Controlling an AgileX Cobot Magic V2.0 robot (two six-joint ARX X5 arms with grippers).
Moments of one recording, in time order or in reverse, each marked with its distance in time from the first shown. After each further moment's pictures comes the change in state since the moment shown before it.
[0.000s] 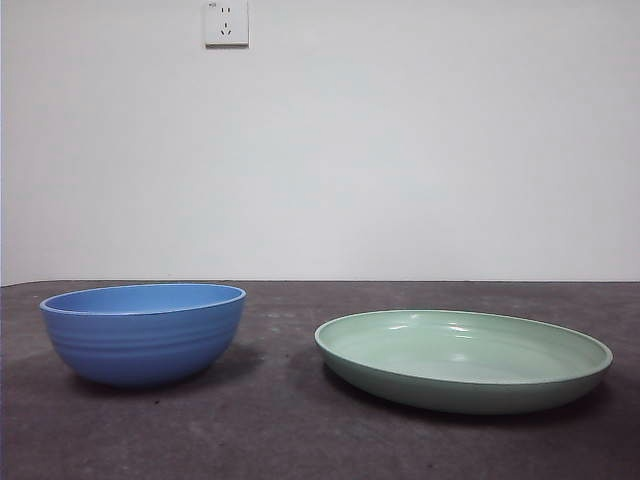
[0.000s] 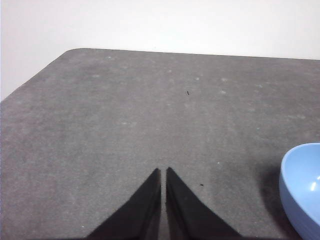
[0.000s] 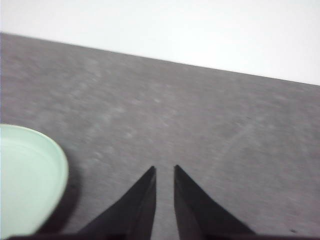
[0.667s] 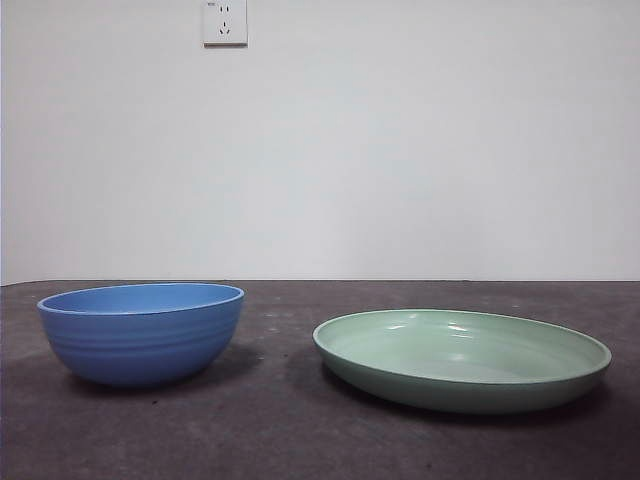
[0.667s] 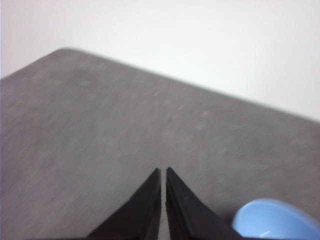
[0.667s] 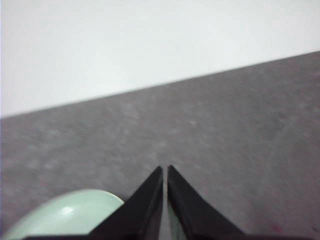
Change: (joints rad) left arm -0.012 0.080 0.112 0.029 0.018 -0.248; right arm 0.000 0.064 0.130 -0.008 -0.071 0.389
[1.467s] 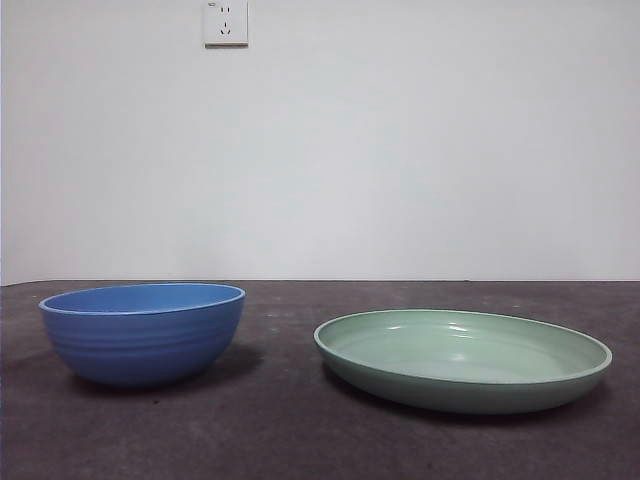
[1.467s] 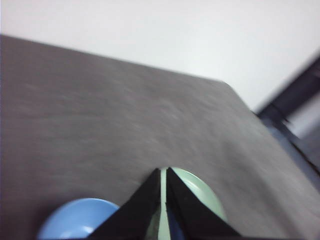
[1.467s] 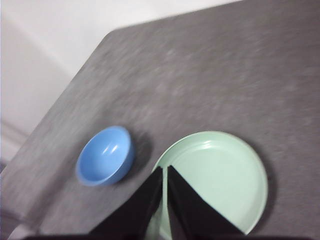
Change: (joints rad) left arm -0.042 0.664 0.789 -0.330 0.620 -0.037; right arm 0.000 0.597 0.771 -0.629 -0.503 -0.089
